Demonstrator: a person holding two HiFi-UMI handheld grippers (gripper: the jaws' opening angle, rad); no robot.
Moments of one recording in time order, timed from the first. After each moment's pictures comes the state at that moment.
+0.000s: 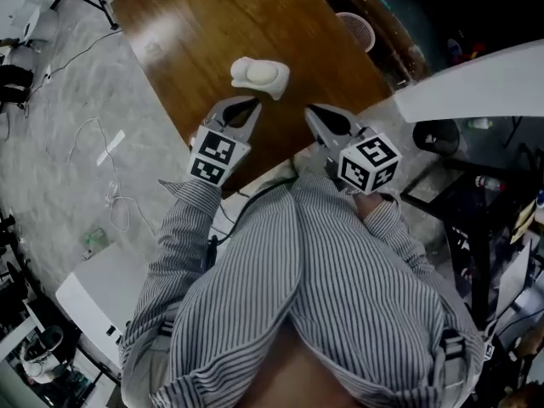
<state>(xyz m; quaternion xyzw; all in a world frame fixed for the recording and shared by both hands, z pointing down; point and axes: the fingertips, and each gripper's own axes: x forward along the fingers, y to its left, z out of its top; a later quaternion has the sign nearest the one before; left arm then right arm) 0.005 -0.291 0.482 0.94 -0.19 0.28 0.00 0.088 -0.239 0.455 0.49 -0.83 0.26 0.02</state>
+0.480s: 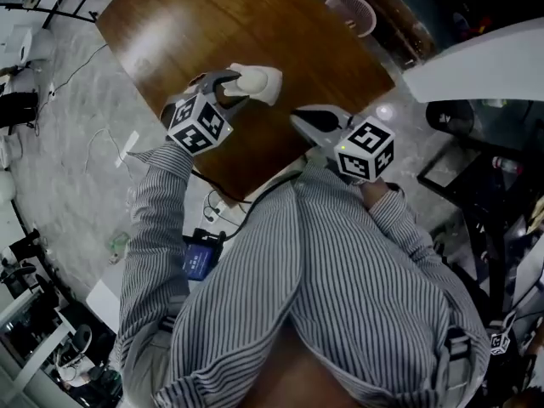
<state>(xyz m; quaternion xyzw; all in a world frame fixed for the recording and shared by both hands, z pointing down) 0.031 -0.350 0.530 0.86 0.03 0.48 -0.18 0.089 -0.254 0.483 0.38 -0.87 0.31 0.02</state>
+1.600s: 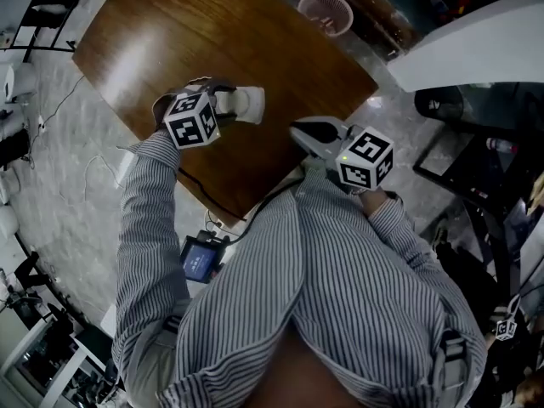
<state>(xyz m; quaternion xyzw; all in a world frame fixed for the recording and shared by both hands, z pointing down) 0.061 -0.348 0.584 0.78 0.24 0.54 -0.20 0.135 -0.247 0.500 0.41 -0.85 0.34 -0.01</state>
